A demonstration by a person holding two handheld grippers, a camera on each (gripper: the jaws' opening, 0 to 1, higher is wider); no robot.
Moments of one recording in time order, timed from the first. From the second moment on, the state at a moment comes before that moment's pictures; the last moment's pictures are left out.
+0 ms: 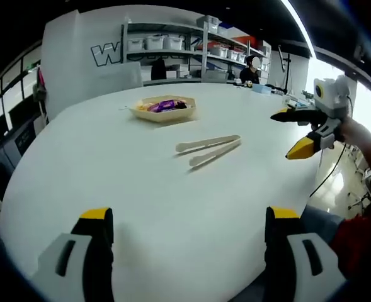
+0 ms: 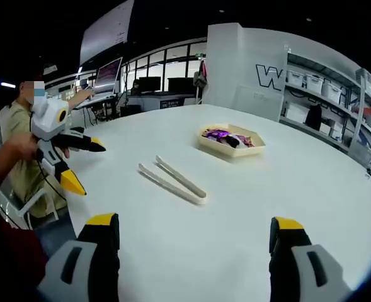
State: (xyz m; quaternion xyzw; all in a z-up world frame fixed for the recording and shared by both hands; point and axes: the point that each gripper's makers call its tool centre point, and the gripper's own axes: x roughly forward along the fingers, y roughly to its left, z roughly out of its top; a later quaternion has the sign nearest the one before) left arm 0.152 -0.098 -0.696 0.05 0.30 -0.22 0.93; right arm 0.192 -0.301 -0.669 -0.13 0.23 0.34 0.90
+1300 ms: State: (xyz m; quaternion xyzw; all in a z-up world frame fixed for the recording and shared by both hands) left arm 0.153 -0.098 -0.697 0.05 0.29 -0.22 0.93; right arm 0.190 -0.305 -0.676 -0.14 0.24 0.34 0.90
